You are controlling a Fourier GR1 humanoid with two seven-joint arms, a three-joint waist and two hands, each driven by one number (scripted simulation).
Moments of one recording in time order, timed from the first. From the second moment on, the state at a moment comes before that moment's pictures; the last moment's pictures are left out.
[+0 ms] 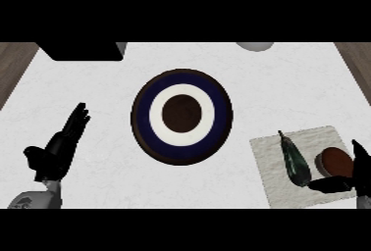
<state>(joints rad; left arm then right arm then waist) -0.07 0.29 -0.02 -1.33 0.11 0.01 -0.13 0.06 -0.51 0.10 -1.47 0.52 -0.20 0.82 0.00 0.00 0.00</state>
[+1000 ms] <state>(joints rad) -0.08 0.26 0.02 -1.32 0.06 -0.04 -0.14 -0.08 -0.48 0.08 -1.20 0.54 -0.05 0.23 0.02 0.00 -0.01</state>
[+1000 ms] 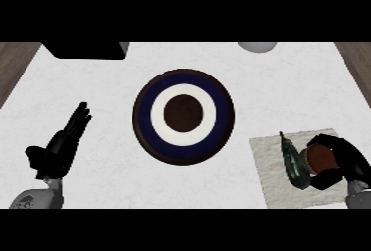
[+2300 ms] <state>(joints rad) -0.05 0.24 0.05 -1.33 0.04 -0.05 -0.13 -0.04 -0.46 -0.08 -1.49 0.39 -0.18 -0.43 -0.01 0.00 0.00</state>
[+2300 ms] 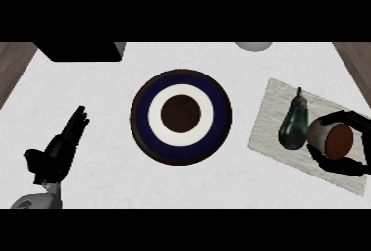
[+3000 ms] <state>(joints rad) -0.06 0.23 0.07 -1.35 0.02 -0.06 -0.12 -0.25 -0.31 0.09 -1.68 0.53 -0.08 -0.09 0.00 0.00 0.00</state>
